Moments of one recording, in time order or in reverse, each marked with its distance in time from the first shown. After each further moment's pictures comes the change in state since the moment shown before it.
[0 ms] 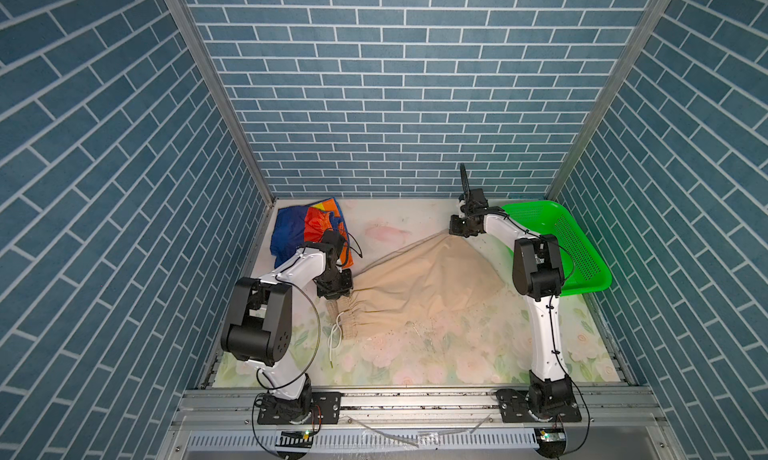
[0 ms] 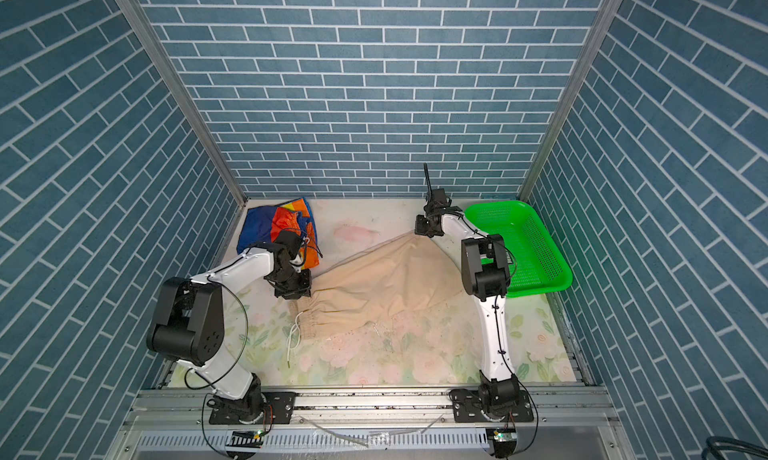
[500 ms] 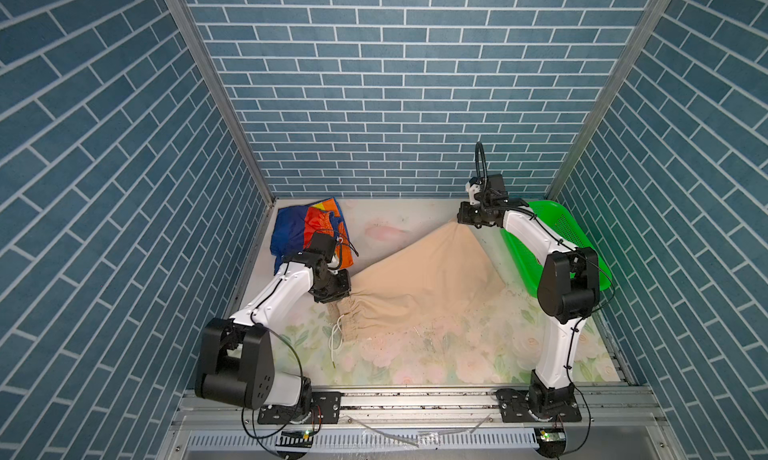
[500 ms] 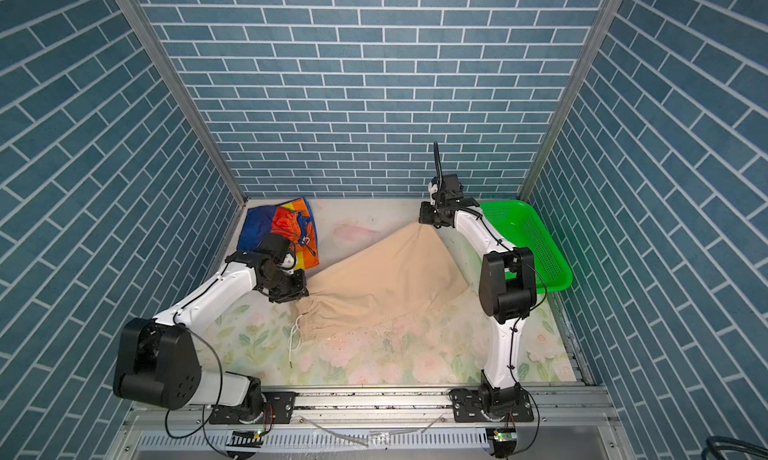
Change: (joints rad) left arm 0.000 -0.236 -0.094 0.006 0.127 -0.047; right arm 0.003 -0.378 -0.192 -0.007 -0.027 -0.003
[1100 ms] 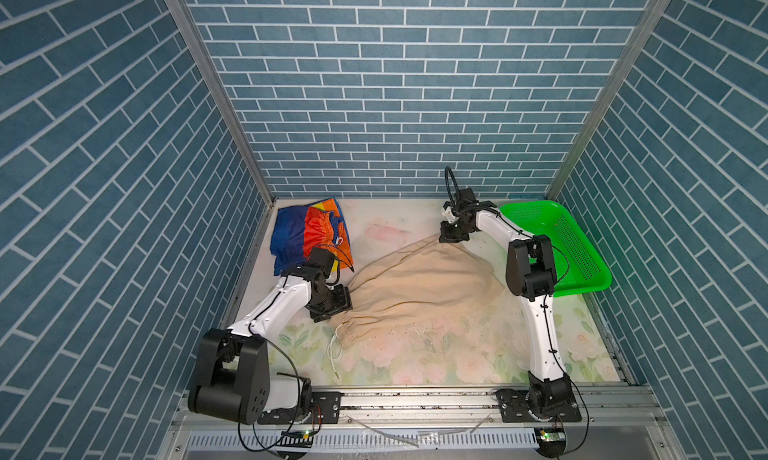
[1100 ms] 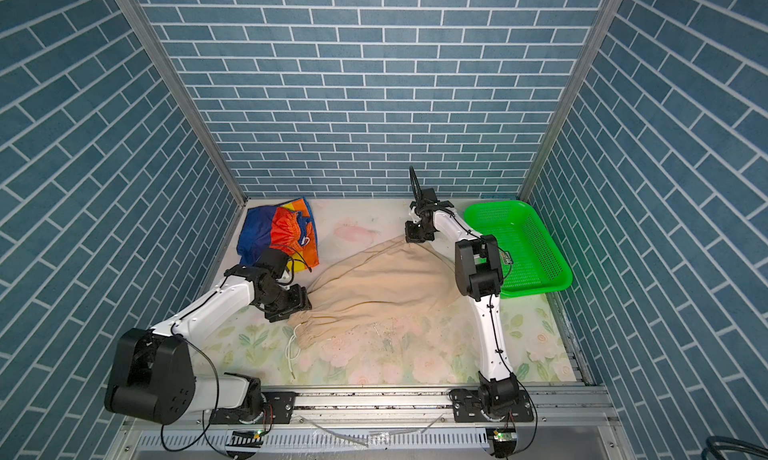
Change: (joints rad) left arm 0.001 -0.086 -0.167 0.016 -0.008 -0.074; right arm 0.058 0.390 0.301 -0.278 -0.146 -0.103
